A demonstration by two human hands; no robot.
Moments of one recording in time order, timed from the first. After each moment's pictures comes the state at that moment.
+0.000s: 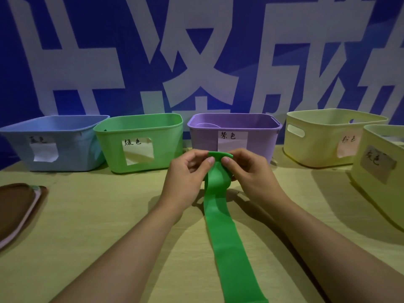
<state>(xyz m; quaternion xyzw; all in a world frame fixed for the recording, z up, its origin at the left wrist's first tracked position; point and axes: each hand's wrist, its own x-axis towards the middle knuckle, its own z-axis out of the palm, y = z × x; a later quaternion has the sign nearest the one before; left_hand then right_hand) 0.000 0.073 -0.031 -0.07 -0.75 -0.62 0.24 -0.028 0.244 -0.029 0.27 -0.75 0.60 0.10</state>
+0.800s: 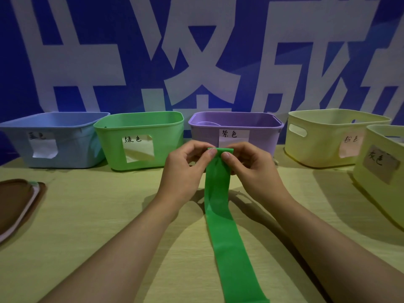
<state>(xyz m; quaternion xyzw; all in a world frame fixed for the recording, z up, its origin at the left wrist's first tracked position) 0.006 0.071 -0.021 -0.11 -0.74 -0.61 0.27 -0.026 0.242 -0.025 0.29 -0.74 0.58 0.16</state>
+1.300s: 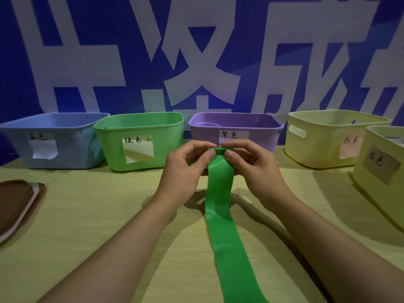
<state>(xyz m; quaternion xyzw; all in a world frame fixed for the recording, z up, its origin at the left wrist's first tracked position) 0.007 0.070 -0.019 -0.12 -0.72 -0.64 0.24 -0.023 0.246 -0.018 0.29 -0.67 0.68 0.09</state>
